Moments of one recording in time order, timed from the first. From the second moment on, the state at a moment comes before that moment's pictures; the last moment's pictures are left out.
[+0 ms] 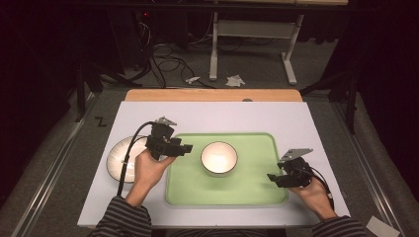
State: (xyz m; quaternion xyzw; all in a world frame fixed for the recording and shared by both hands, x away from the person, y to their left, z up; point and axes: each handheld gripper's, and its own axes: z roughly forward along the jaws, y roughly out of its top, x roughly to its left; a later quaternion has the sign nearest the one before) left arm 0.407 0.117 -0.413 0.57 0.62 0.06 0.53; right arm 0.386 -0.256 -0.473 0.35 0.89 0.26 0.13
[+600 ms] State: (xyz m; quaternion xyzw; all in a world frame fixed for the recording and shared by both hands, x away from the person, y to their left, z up) left arm 0.371 0.132 -0.423 0.57 0.62 0.07 0.53; right arm 0.394 -0.248 -0.474 0.34 0.89 0.27 0.12
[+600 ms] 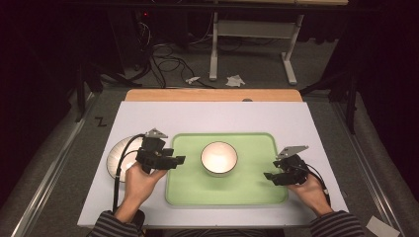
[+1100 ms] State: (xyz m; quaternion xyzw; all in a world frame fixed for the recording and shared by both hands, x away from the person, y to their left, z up) left arm 0.353 0.122 -0.446 0.59 0.61 0.08 0.52; right arm 0.393 -0.248 -0.473 0.34 0.89 0.27 0.12
